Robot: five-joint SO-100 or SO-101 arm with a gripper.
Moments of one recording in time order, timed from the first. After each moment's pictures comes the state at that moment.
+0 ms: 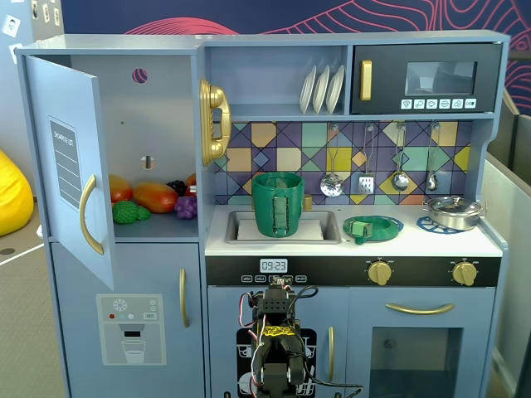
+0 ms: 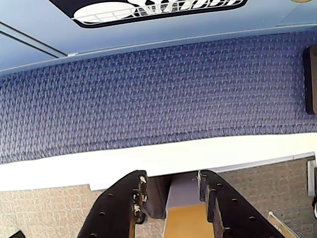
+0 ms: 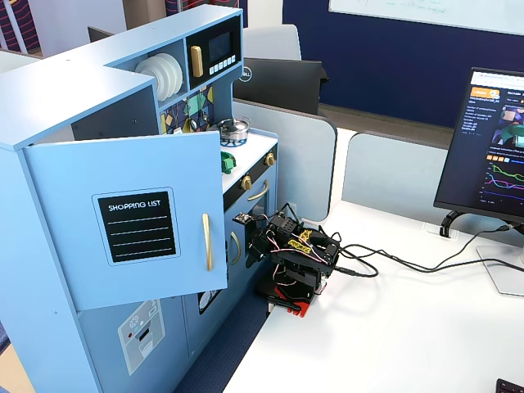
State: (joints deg) arm -1.1 182.5 172.0 77.6 -87.3
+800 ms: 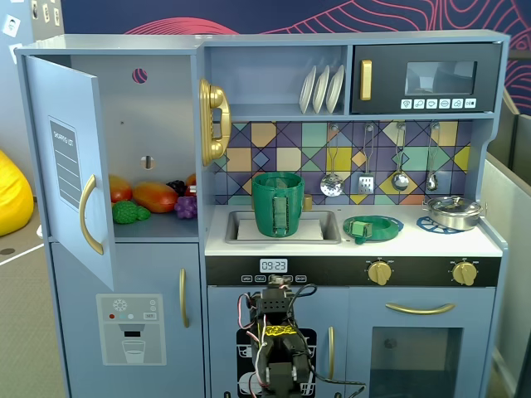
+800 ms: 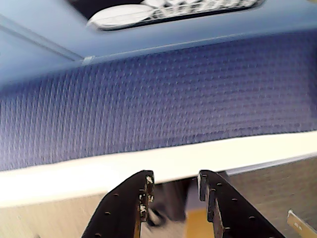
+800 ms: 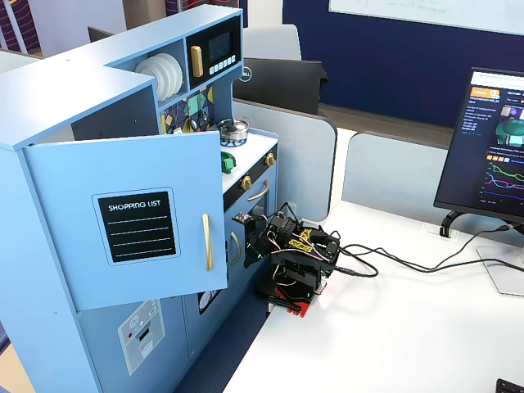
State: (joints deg) arm -2.6 182.3 170.3 71.3 -79.5
